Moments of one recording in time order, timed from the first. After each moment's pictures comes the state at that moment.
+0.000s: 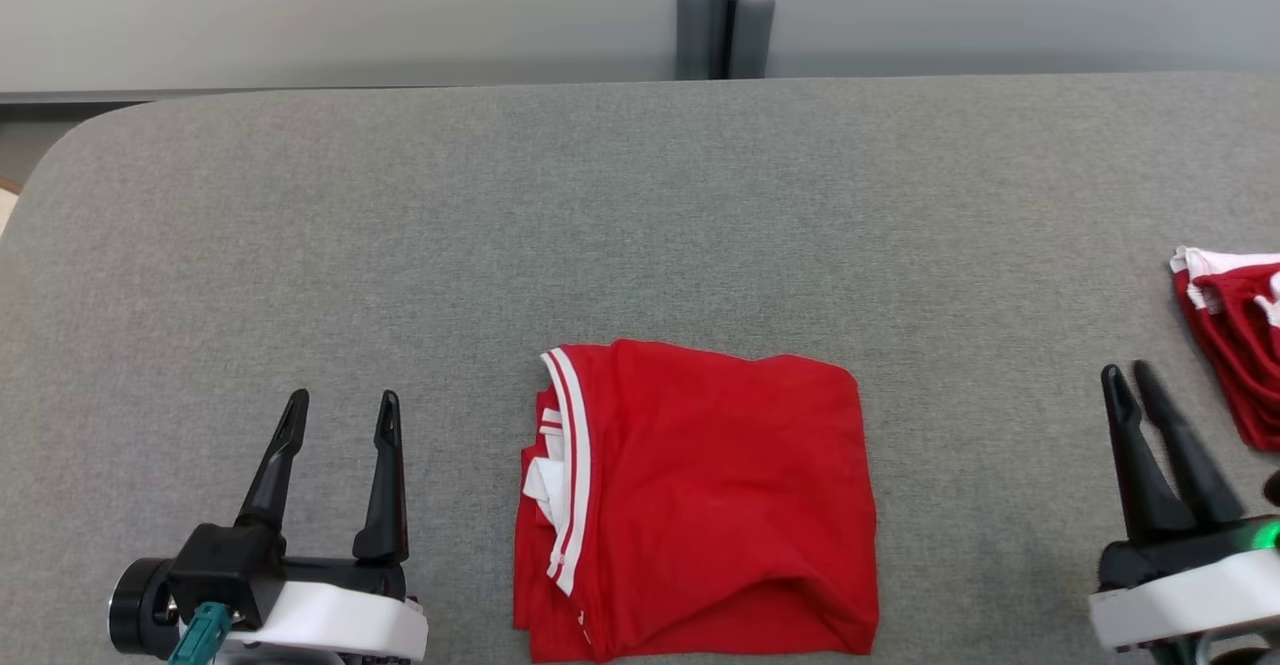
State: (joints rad) left arm 0.00 0.27 -0.30 -0.03 -0.38 0.23 -0.25; right arm 0.04 -0.25 0.04 -0.08 0.33 0.13 -0.09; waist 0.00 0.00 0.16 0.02
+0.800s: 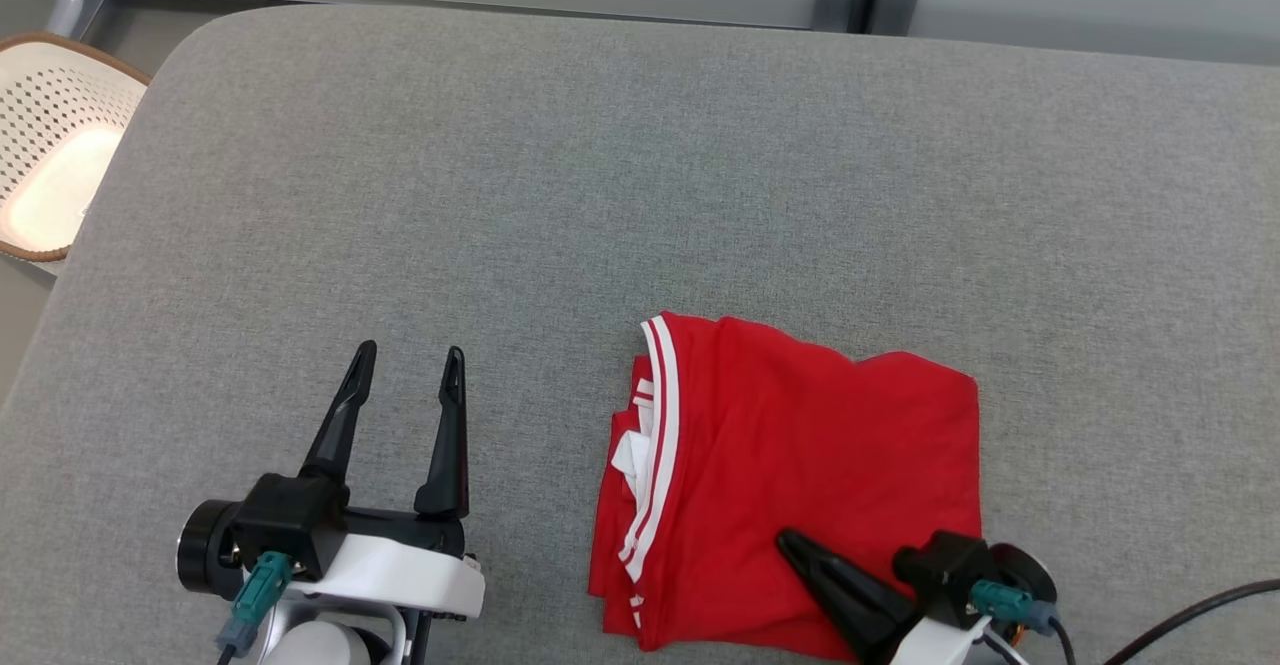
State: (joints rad) left arm -0.11 0.20 -0.35 0.04 -0.36 0.19 -0.26; right arm -0.25 -0.35 0.83 0.34 0.51 0.13 -0.16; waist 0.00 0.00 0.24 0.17
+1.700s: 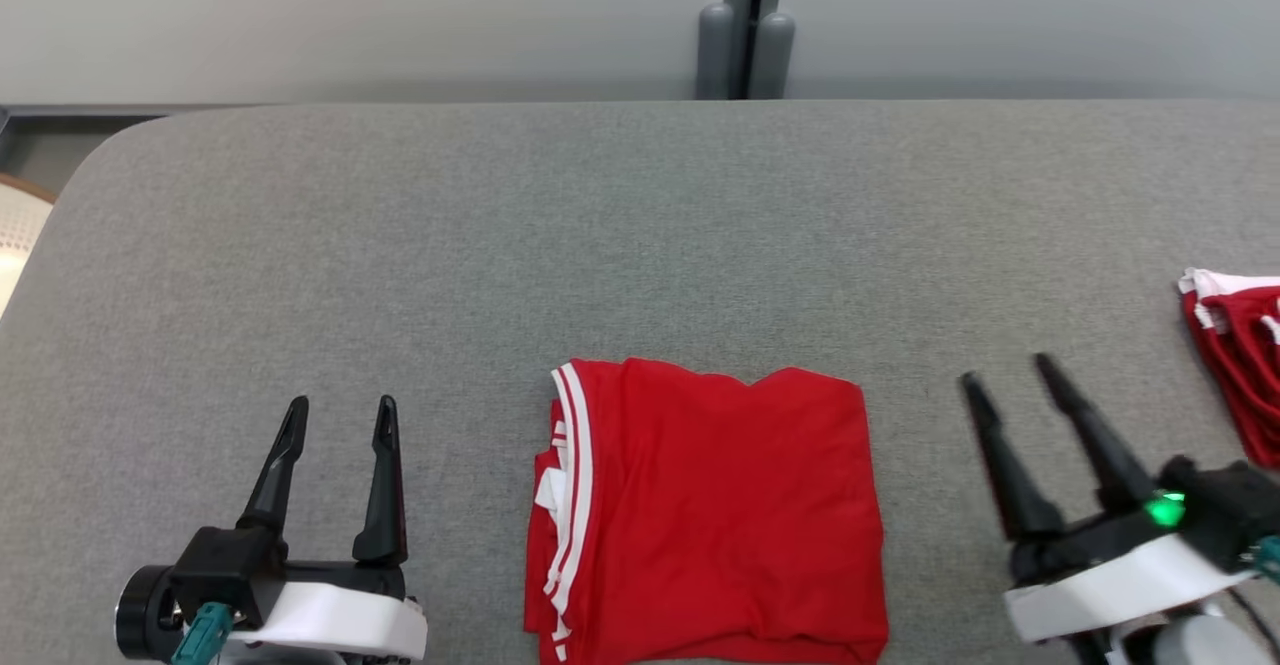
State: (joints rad) left arm -0.01 0.20 -0.25 0.04 -0.34 0.18 -0.26; right arm -0.08 -0.31 0.33 0.07 0.46 0.13 -0.21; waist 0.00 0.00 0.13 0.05
